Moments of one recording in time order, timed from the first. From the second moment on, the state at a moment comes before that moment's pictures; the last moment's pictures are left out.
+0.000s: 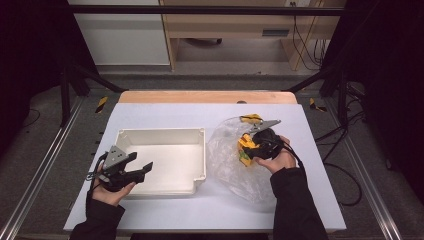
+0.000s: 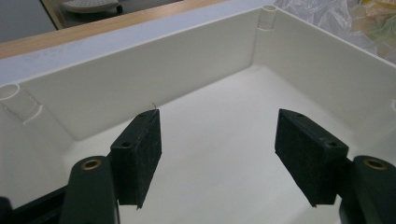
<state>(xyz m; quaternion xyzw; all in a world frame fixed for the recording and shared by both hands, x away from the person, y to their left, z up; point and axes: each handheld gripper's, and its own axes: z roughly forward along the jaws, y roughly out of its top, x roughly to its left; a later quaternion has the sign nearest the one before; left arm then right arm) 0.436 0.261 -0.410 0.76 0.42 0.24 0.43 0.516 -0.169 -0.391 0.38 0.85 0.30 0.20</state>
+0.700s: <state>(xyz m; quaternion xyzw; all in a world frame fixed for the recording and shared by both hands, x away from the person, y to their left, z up) 0.437 0.263 -0.410 0.76 0.42 0.24 0.43 0.525 -0.165 -0.399 0.40 0.85 0.30 0.18</state>
